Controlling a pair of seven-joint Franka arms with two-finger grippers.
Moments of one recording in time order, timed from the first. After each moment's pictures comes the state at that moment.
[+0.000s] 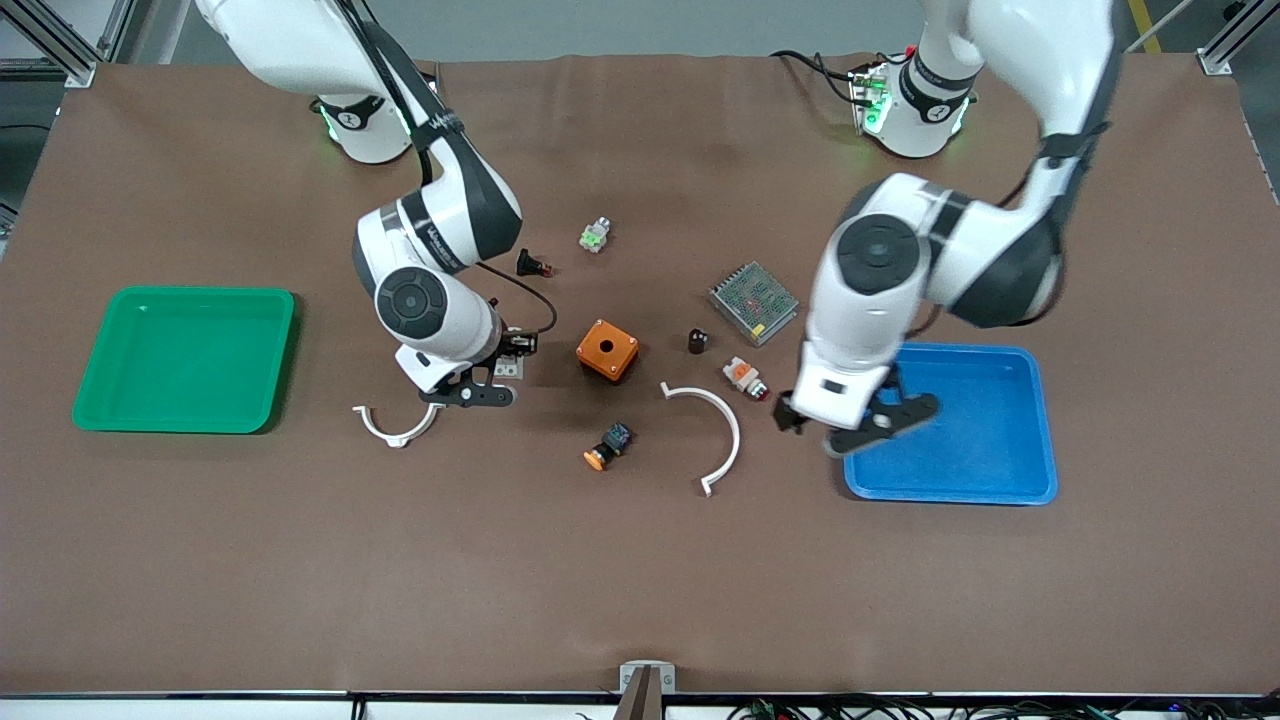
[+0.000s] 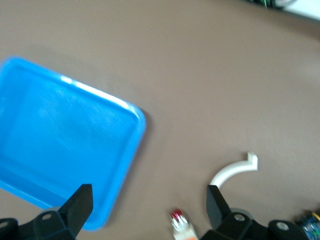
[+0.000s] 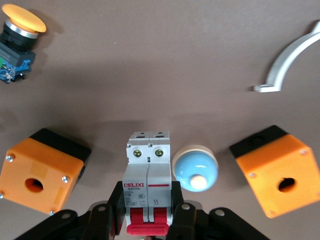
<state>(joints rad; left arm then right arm) -0.24 0.45 -0.24 -1.49 0.30 2.01 -0.89 0.50 0.47 0.00 -1.76 0.18 2.04 0.49</state>
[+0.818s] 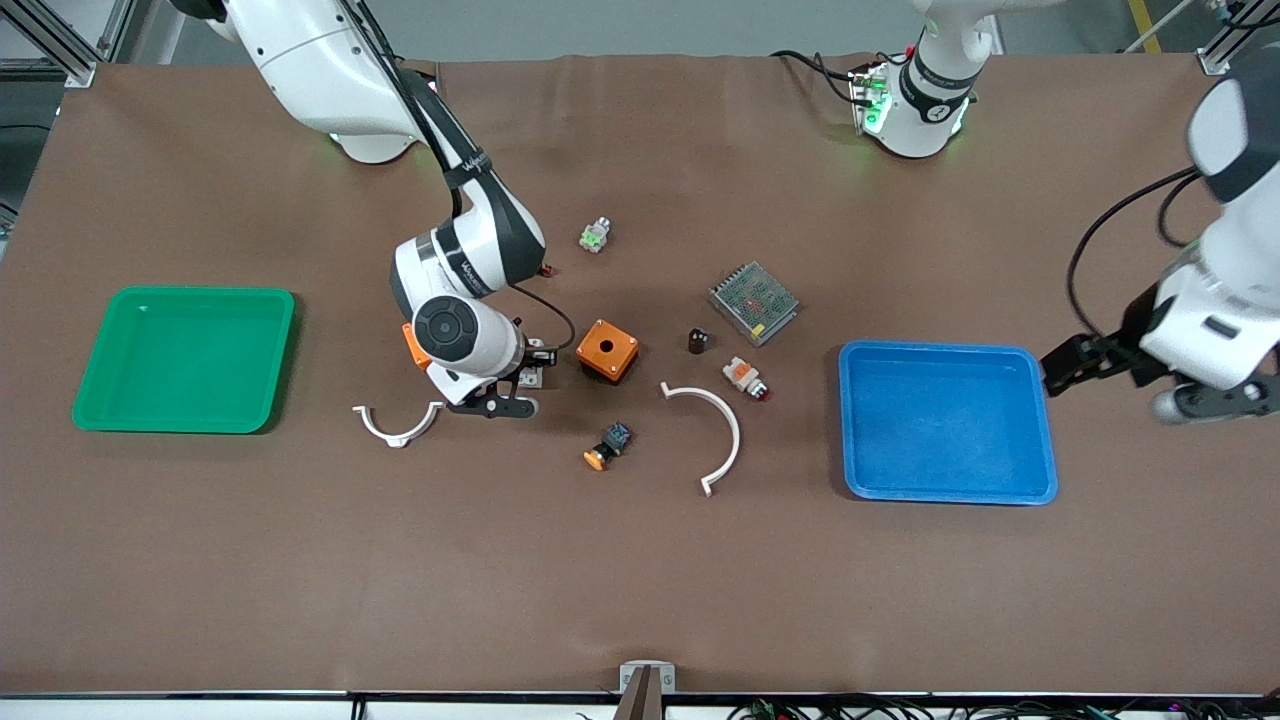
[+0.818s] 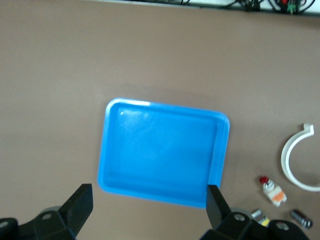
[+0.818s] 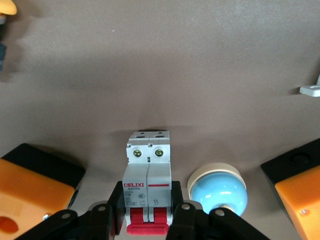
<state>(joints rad) 0.09 0.18 -0.19 -1.48 0.07 1.74 -0.19 0.53 0.57 -0.01 -1.76 0.19 2.13 0.49</state>
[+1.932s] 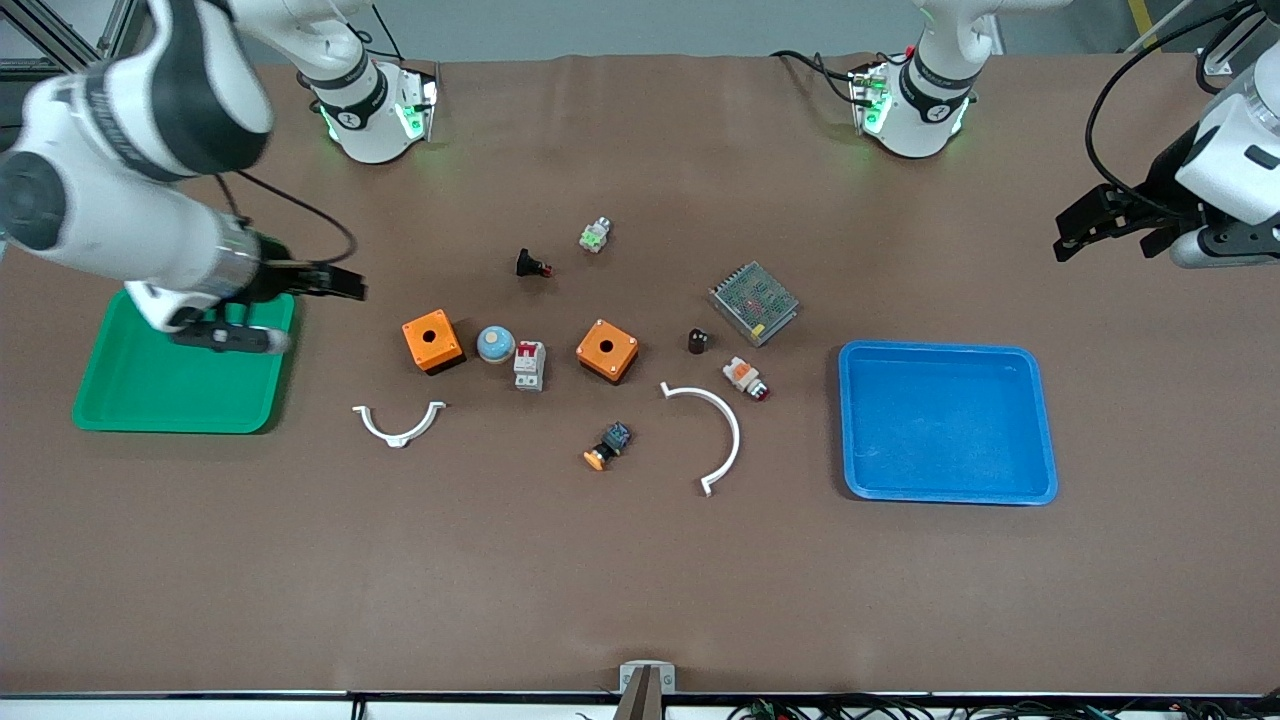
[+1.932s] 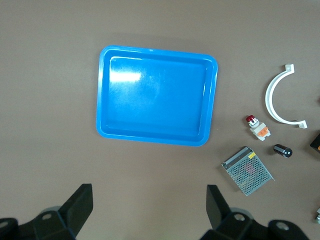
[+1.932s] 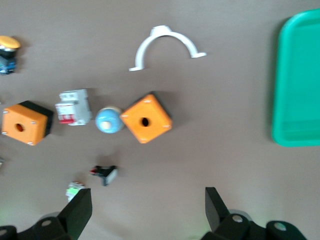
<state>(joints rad) 0.00 -0.10 -0.08 -1.71 -0.03 1.63 -0.13 0.12 0.01 -0.05 -1.91 0.18 1.68 0.17</state>
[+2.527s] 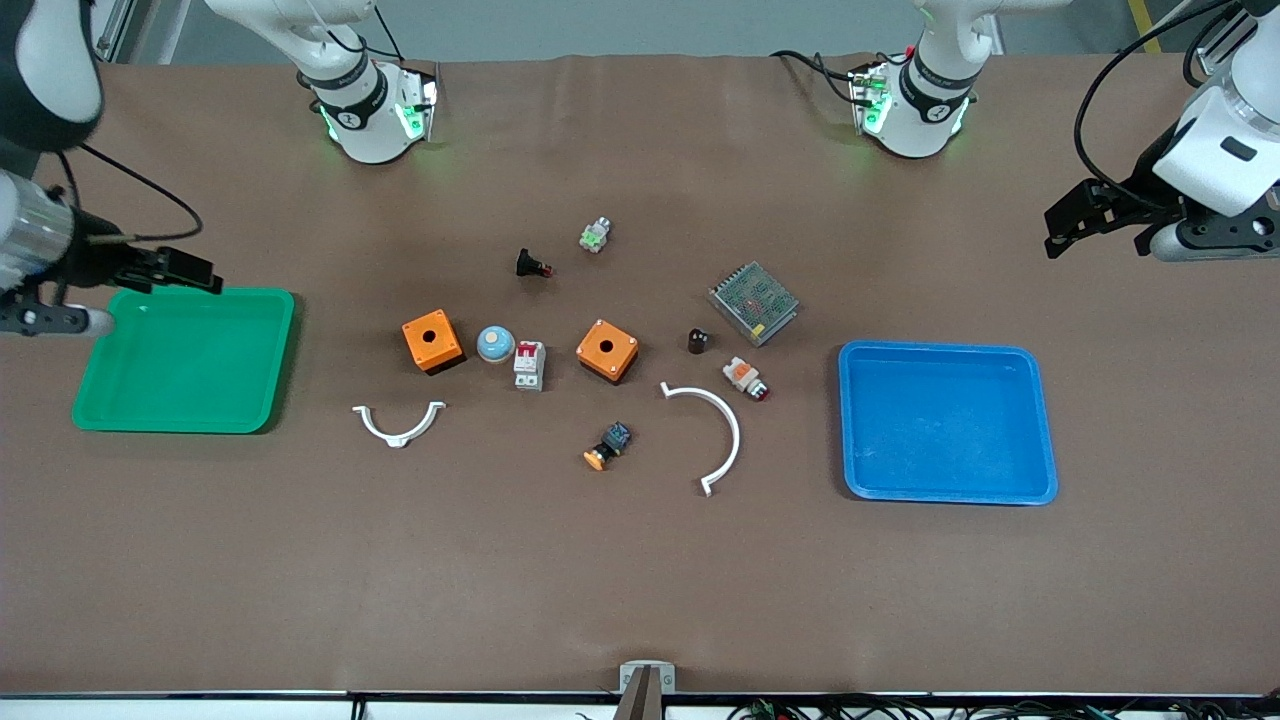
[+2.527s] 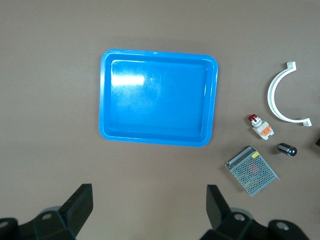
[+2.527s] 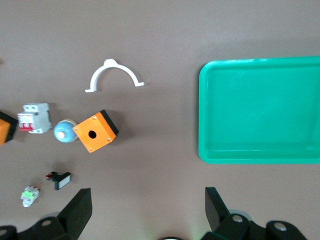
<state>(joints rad) 0.00 -0.11 -0.11 -1.71 0.00 1.63 -0.13 -0.04 -0.01 -0.04 -1.71 0.07 1.56 -0.03</state>
